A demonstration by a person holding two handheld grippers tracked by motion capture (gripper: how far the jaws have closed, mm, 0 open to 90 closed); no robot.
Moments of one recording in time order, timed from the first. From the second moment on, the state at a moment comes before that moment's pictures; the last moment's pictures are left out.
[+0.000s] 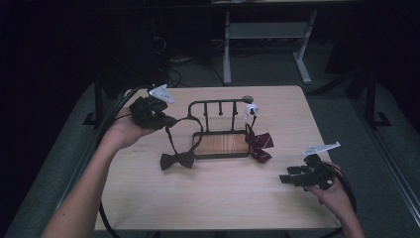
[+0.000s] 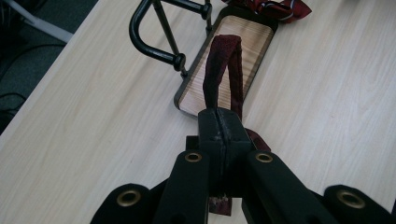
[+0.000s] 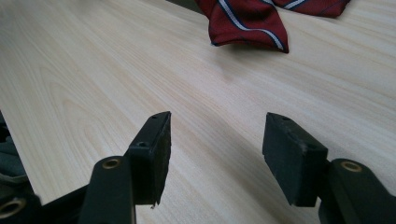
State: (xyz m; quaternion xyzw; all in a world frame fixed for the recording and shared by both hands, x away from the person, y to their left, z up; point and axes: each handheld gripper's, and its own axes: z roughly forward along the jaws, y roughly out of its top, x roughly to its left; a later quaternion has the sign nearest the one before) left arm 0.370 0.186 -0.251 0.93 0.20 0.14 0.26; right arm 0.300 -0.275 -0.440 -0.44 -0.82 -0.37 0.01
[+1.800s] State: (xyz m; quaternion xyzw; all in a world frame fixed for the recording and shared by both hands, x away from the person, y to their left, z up) left arm 0.426 0.187 -0.258 0.93 0.27 0.13 0.22; right arm 0.300 -0.278 -0.439 -0.44 -0.82 -0.38 0.01
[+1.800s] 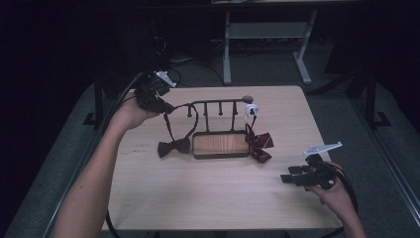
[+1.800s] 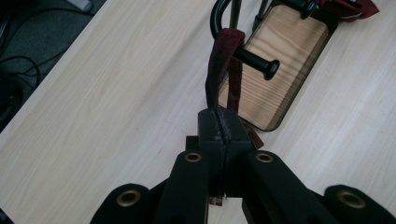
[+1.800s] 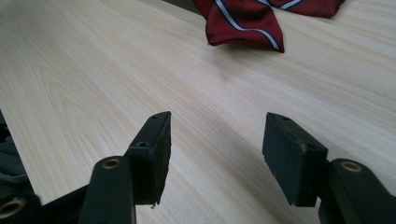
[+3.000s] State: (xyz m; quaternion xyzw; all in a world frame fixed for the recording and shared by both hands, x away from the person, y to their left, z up) left arm 0.417 0.194 -0.278 0.93 0.28 0.13 0.22; right arm 0.301 -0.279 -0.442 -0.45 -0.81 -0.37 0.00
